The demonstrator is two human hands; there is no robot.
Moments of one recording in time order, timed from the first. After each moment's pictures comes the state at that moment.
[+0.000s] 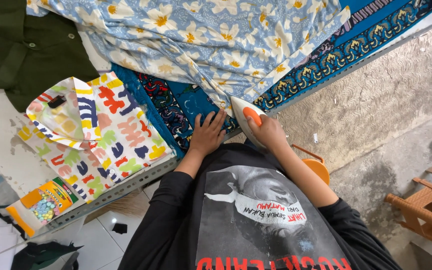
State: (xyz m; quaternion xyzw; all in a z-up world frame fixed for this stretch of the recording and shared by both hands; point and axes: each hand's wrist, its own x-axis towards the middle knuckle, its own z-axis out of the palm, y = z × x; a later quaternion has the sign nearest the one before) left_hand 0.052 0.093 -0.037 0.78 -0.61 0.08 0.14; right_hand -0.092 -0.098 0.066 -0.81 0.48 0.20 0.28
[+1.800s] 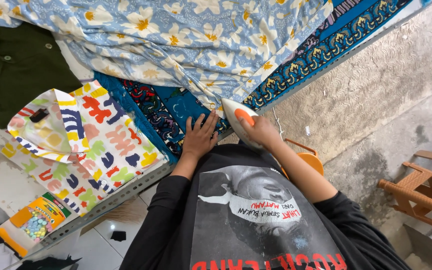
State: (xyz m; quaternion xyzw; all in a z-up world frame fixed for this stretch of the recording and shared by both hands) left_hand 0.050 0.089 -0.042 0.78 -0.60 0.12 0.13; right_hand -0.087 -0.108 0.086 -0.74 0.50 0.24 0.37
